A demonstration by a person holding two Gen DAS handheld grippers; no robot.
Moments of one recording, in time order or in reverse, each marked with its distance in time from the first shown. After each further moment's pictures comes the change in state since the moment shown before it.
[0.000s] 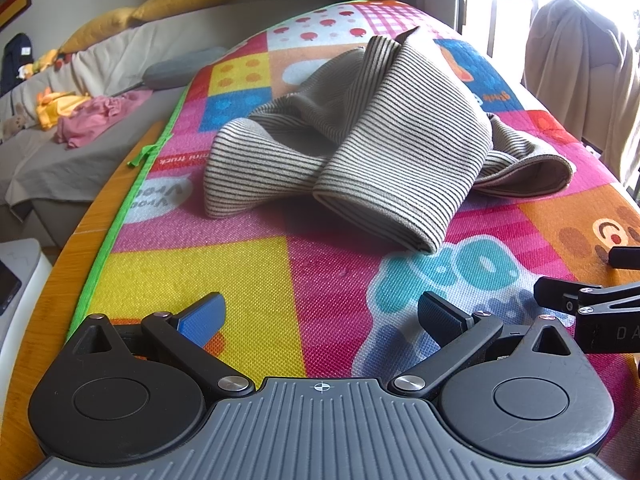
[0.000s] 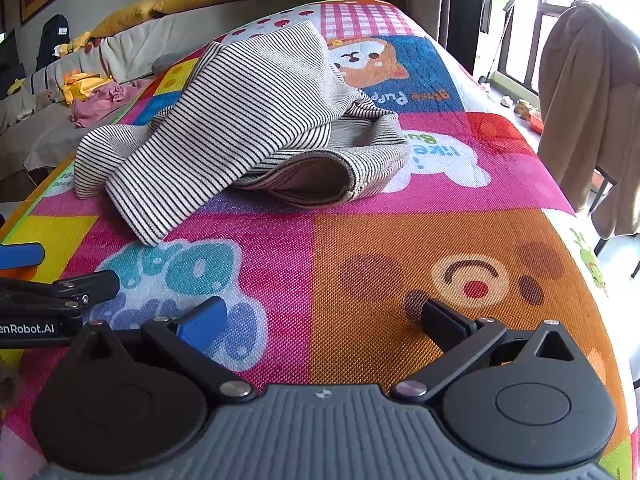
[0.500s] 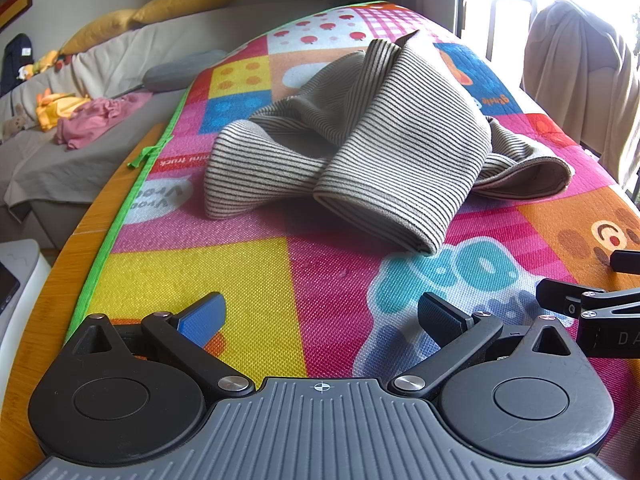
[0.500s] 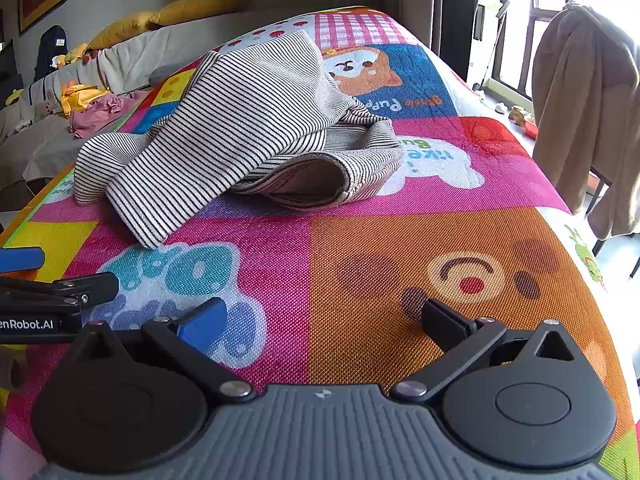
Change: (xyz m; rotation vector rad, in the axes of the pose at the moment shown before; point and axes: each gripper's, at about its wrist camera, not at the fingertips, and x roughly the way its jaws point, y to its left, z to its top) left arm -0.001 0.001 -0.002 -0.006 -0.015 -0.004; right arm -0.004 0.001 -0.009 0.013 -0.053 -0.014
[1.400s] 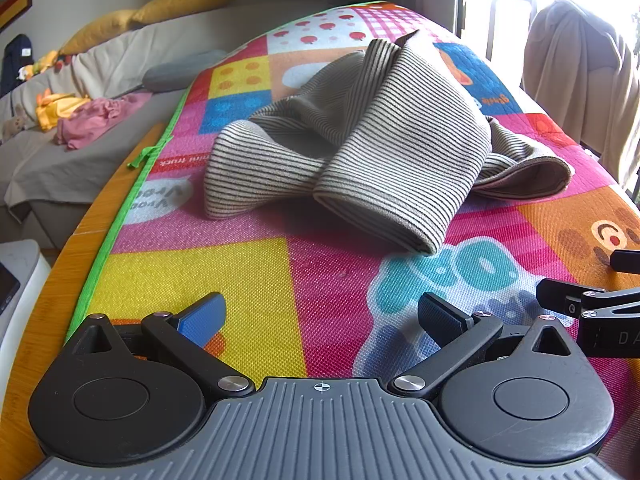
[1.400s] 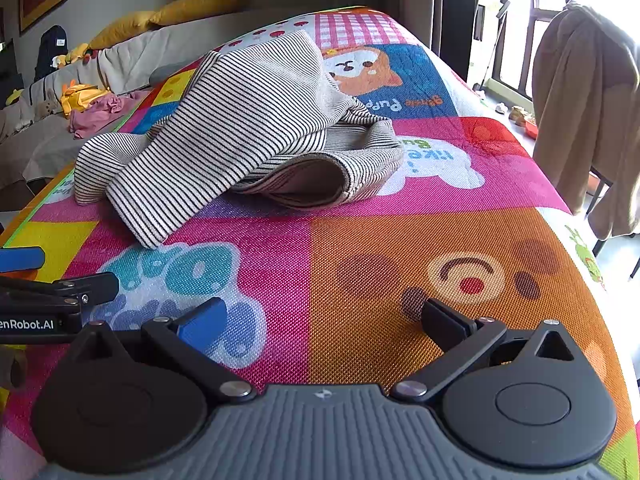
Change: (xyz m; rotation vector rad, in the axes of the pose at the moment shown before) left arm -0.001 0.000 0.000 0.000 0.000 -0.002; right arm 0.000 -0.002 0.002 -0.001 0.002 0.005
